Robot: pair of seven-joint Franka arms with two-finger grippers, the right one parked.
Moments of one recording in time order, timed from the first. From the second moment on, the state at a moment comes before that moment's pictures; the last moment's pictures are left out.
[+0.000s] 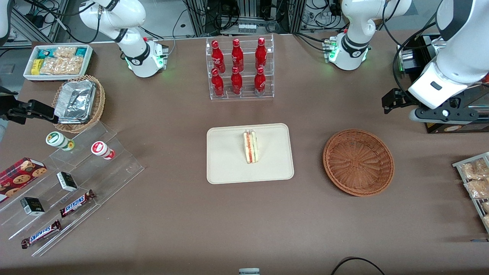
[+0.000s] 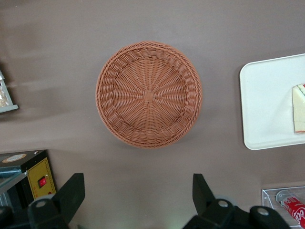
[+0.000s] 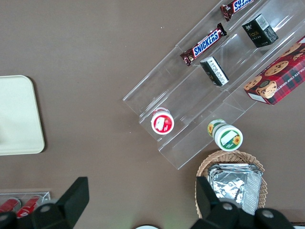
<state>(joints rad) -0.04 -0.01 -0.12 -1.67 0.04 1.60 -0.05</state>
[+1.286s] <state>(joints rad) 0.01 -0.05 -0.05 -1.64 -0.01 1.54 -0.04</state>
